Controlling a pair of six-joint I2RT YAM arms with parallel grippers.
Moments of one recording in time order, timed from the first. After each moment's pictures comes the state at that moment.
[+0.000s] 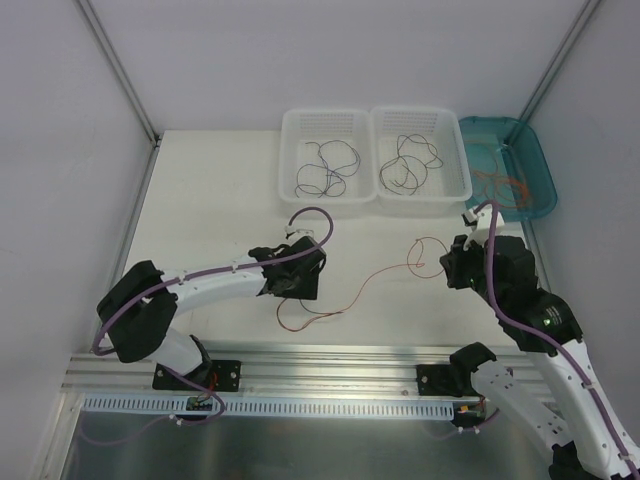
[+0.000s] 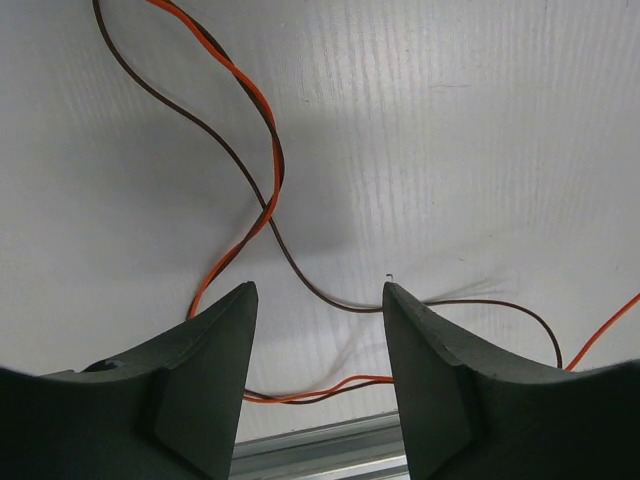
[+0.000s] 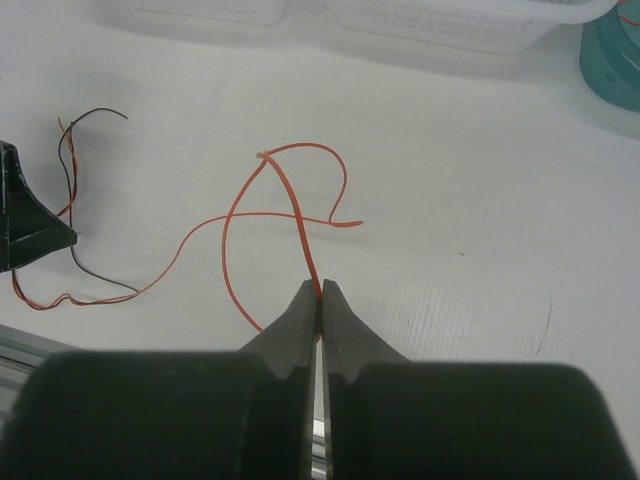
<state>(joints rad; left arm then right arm) -0.92 1.48 0.87 -0.52 -0.22 -0.76 0.47 0.60 0.93 -0.86 0.14 0.18</state>
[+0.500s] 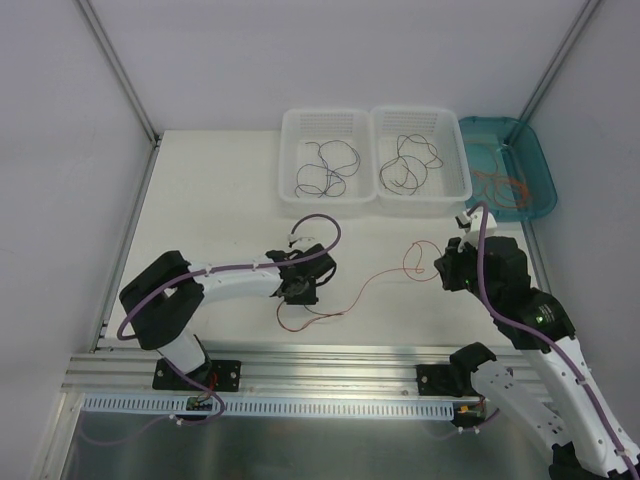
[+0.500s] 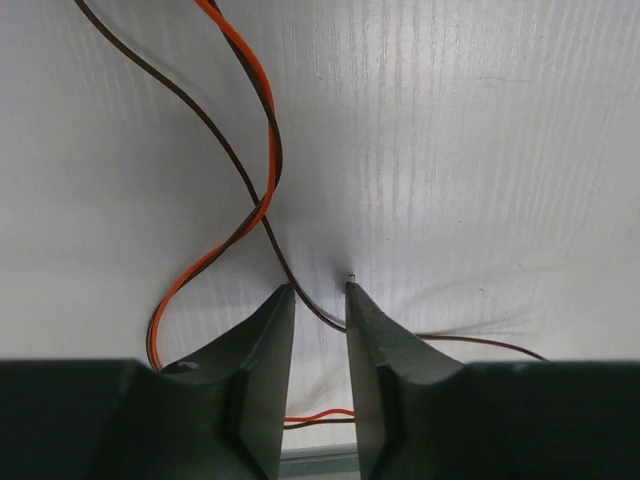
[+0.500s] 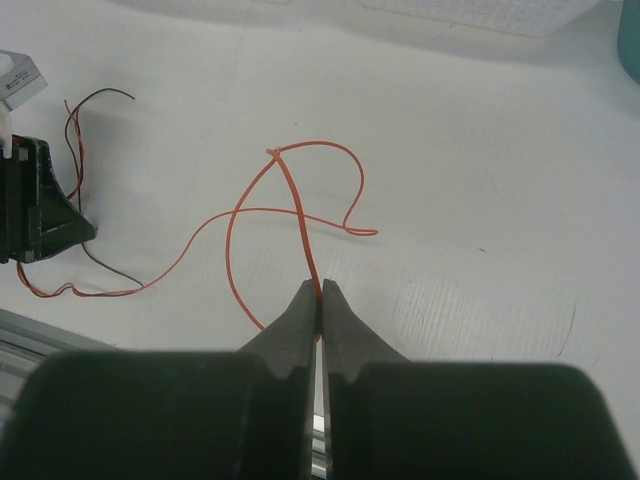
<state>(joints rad) -0.96 1.60 0.89 -0.53 -0.24 -0.91 0.47 0.60 0.89 -0.84 0.10 0.19</state>
